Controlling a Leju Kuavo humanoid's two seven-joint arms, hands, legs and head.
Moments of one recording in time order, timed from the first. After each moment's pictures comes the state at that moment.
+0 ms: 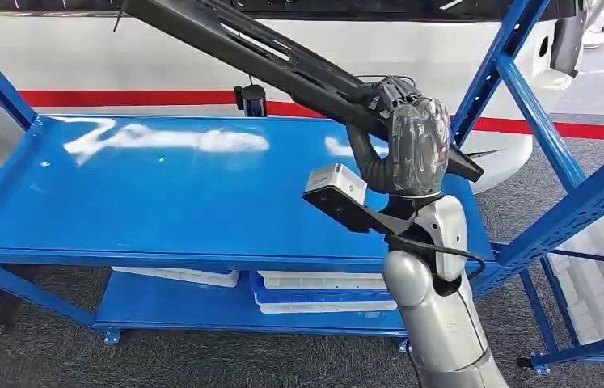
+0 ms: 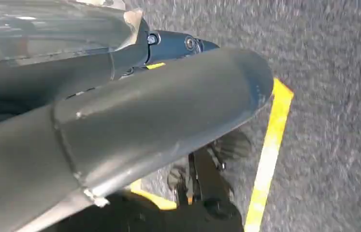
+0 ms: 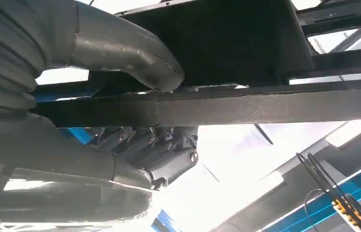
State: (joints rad) left arm -0.07 -0.09 0.45 -0.19 -0.25 0.08 -0.22; right arm -0.50 0.15 0.40 -1.72 1.07 -0.21 -0.01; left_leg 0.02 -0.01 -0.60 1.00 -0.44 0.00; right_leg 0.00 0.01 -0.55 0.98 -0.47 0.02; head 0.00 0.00
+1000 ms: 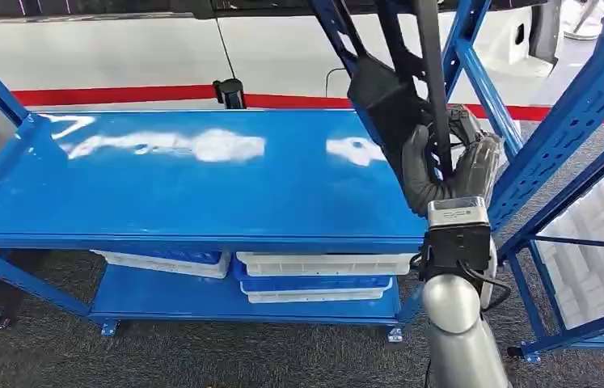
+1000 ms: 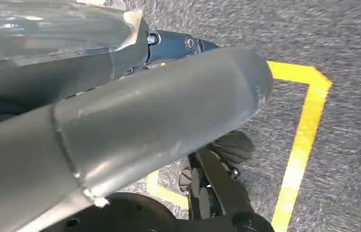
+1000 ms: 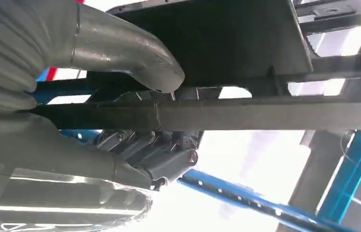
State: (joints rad) left arm -0.07 -0.09 0.46 -0.19 -0.27 0.12 -0.15; right arm -0.36 0.11 0.31 -1.83 0.57 -0.26 -0.18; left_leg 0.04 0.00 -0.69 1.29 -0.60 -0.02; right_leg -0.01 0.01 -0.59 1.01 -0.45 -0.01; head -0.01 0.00
